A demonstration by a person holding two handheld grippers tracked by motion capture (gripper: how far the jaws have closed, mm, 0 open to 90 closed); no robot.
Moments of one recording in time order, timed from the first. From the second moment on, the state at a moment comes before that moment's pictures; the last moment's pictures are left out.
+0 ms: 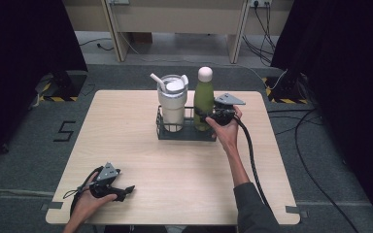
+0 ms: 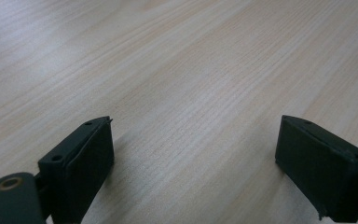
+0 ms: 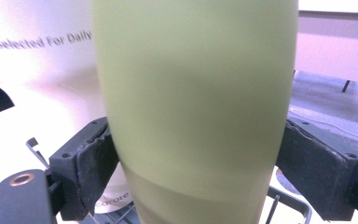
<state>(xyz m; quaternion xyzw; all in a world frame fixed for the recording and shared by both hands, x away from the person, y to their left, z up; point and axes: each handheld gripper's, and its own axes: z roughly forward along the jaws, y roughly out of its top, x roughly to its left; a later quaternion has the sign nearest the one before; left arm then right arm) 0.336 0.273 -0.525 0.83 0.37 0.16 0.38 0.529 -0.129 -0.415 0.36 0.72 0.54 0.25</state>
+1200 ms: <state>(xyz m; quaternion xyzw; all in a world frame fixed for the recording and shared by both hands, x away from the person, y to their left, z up) 0.336 0.273 -0.525 0.83 0.37 0.16 0.38 0.479 -0.160 -0.413 0.37 0.72 0.53 0.26</state>
